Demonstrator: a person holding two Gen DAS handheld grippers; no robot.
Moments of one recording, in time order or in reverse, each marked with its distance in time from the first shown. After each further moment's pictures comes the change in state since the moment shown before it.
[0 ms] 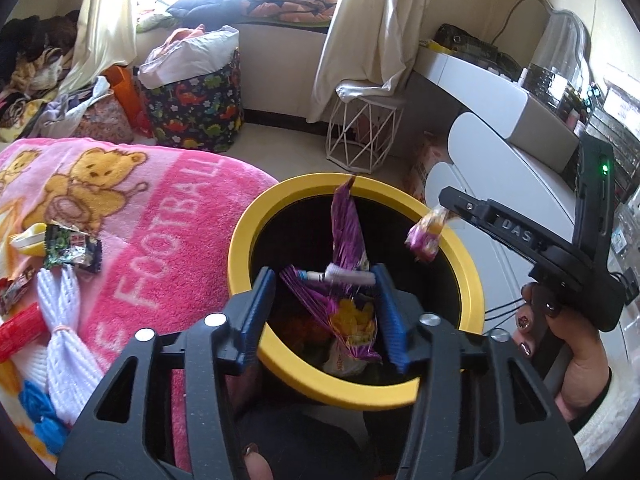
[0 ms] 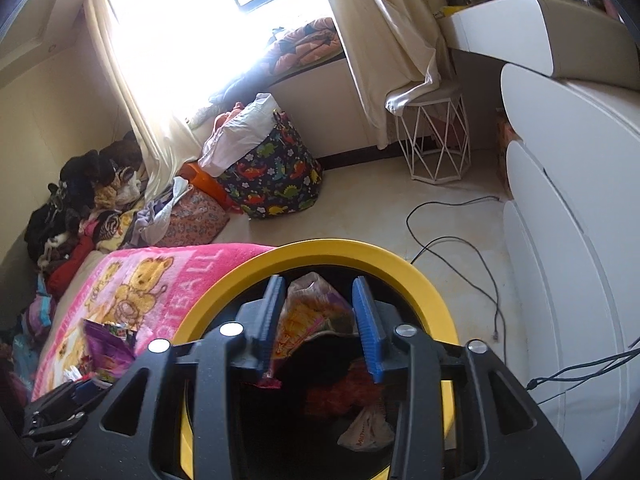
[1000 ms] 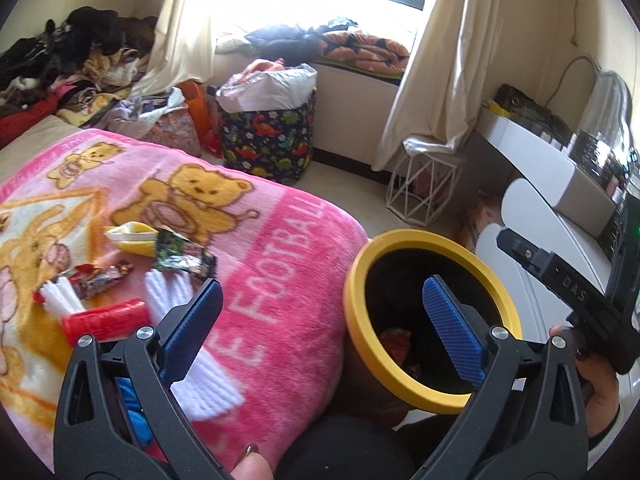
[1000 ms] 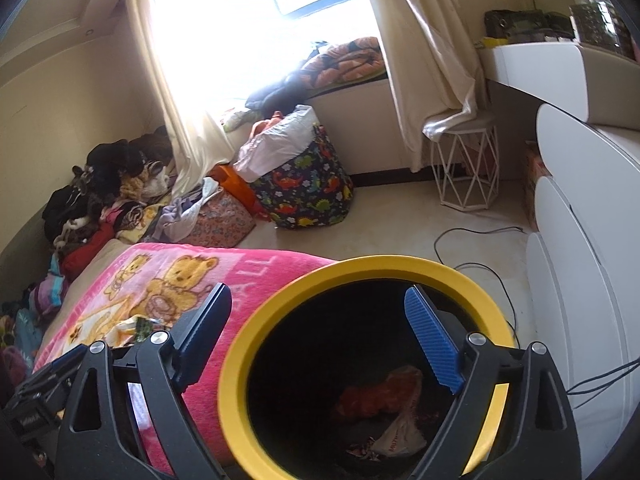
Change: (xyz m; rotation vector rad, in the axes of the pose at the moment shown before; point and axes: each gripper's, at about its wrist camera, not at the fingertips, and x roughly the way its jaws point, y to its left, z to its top) left arm -0.072 0.067 0.003 -0.145 -0.161 0.178; right arm -0.020 0.068 -0.002 -0.118 -0.059 0.071
